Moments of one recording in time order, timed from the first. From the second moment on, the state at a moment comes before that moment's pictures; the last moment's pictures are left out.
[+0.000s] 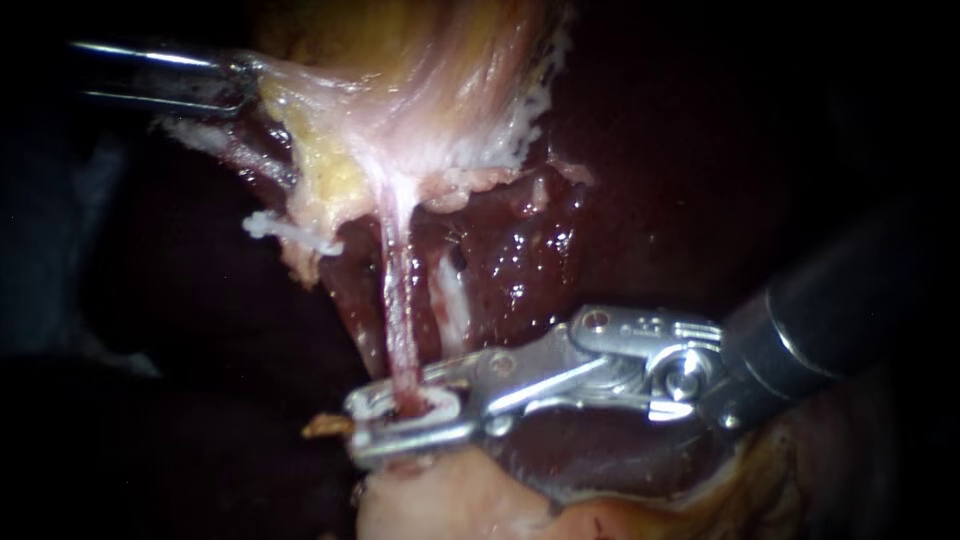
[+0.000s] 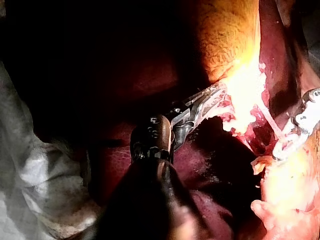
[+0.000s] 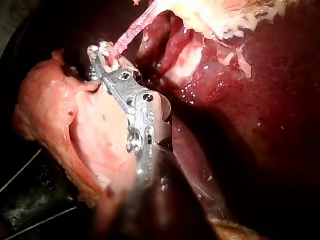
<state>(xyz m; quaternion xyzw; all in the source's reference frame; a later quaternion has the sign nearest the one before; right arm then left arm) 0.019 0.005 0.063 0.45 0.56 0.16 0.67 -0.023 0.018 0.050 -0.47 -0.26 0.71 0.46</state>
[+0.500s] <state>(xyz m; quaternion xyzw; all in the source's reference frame) 0.019 0.005 0.063 0.46 0.55 0.16 0.68 -0.023 0.018 0.050 -0.47 -0.26 0.71 0.46</state>
